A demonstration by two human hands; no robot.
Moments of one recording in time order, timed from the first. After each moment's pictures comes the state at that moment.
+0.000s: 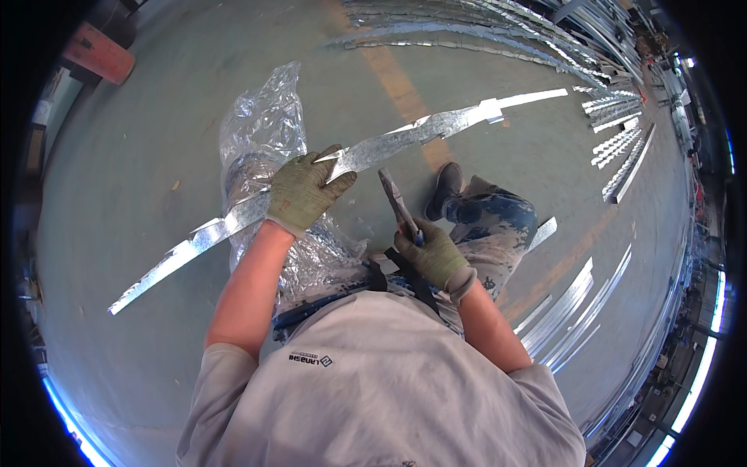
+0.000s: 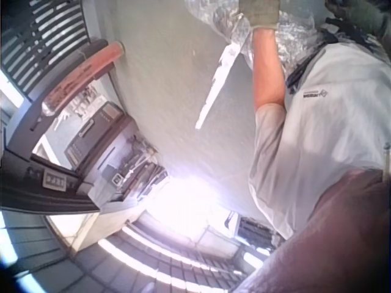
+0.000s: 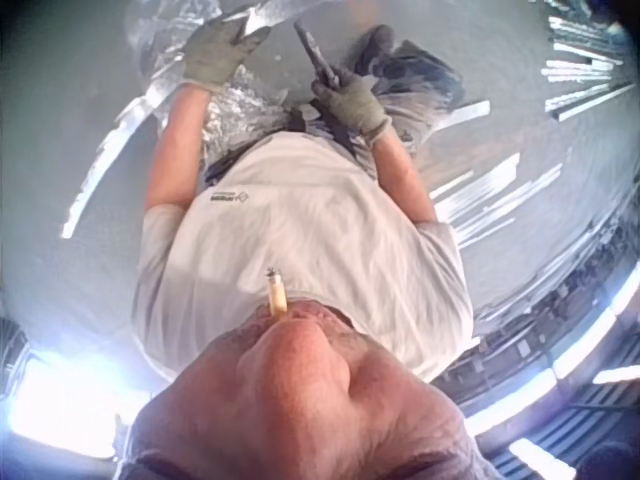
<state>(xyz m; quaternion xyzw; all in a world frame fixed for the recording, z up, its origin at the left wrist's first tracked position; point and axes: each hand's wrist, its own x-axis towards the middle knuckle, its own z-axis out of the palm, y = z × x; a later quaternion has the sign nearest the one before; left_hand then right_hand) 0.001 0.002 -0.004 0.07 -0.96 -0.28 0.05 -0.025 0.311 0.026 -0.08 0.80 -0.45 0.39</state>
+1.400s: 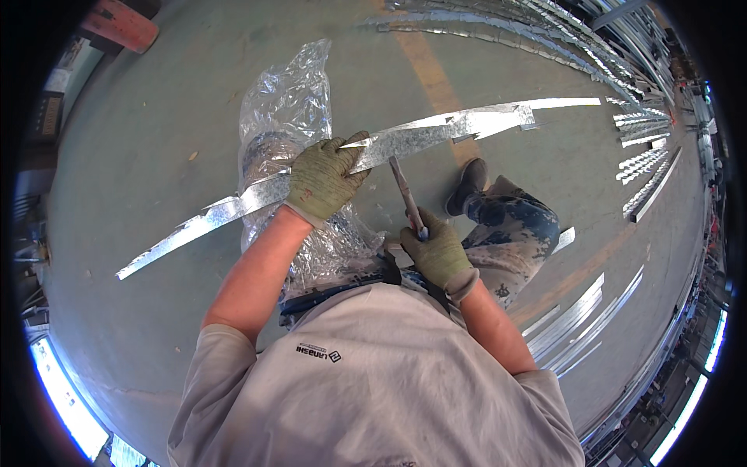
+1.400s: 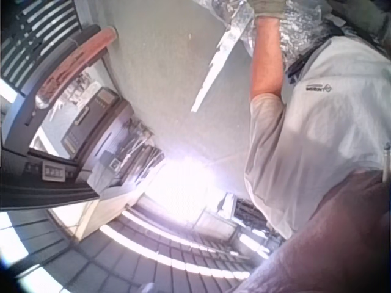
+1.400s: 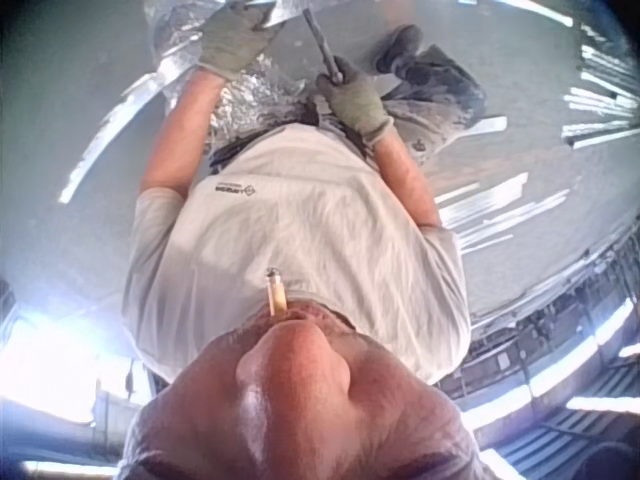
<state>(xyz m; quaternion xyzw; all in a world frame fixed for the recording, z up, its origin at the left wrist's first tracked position) 0.005 0.002 -0.023 0.03 -0.97 -0.20 0.15 -0.020 0.281 0.017 -0.08 0.82 -0.44 0.37</state>
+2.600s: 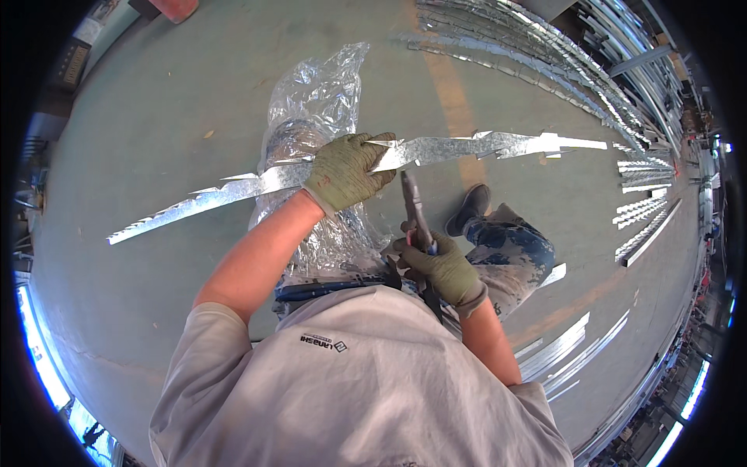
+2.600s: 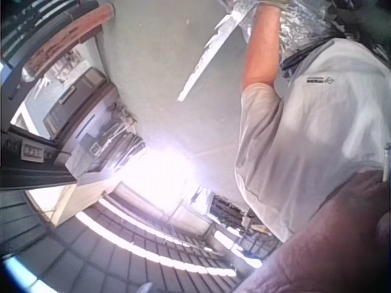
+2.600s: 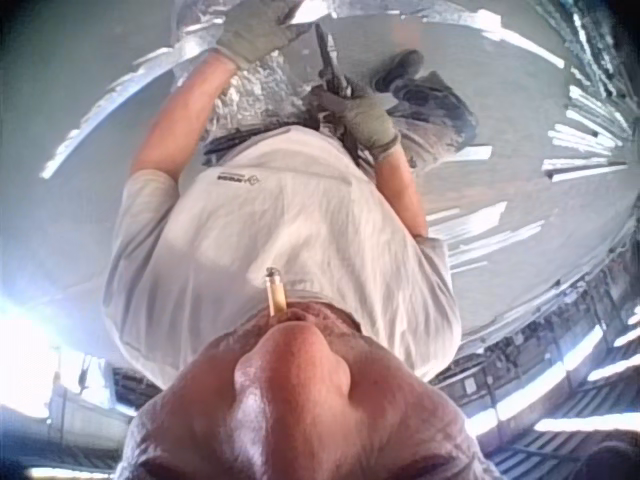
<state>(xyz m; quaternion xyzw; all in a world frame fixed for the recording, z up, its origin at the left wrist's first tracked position) 0.005 -0.003 -0.004 0.06 -0.96 -0.27 0.04 -0.020 0.289 0.036 -0.01 0.64 -0.54 0.54</state>
